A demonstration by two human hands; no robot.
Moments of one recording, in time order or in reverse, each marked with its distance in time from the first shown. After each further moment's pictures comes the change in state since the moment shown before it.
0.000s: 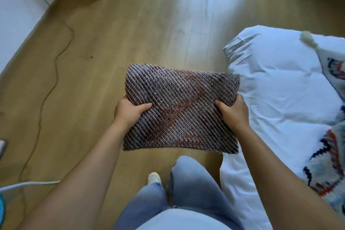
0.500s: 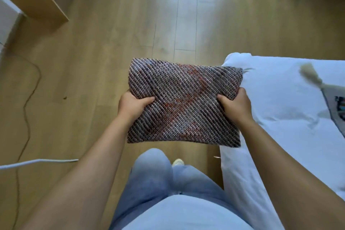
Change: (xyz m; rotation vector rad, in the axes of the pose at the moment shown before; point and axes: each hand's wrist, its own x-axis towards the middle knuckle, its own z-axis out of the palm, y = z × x) left_hand 0.313 0.218 0.145 0.058 -0.123 0.019; right_hand 0.355 -0.096 -0.003 0.032 0.016 0.132
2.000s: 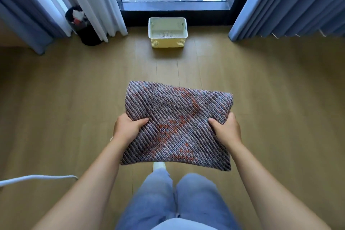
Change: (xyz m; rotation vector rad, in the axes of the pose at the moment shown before) left_hand 0.974 0.649 0.244 0.100 -0.108 -0.001; right_hand 1.046 -0.477 0.064 0.067 0.059 0.189
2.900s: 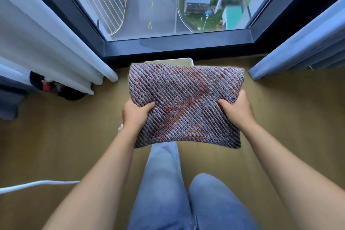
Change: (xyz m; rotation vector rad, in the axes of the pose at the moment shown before) left_hand 0.599 0.360 0.111 0.020 0.119 0.001; right_hand 0.601 -0.364 0.084 -0.026 -0.061 0.018
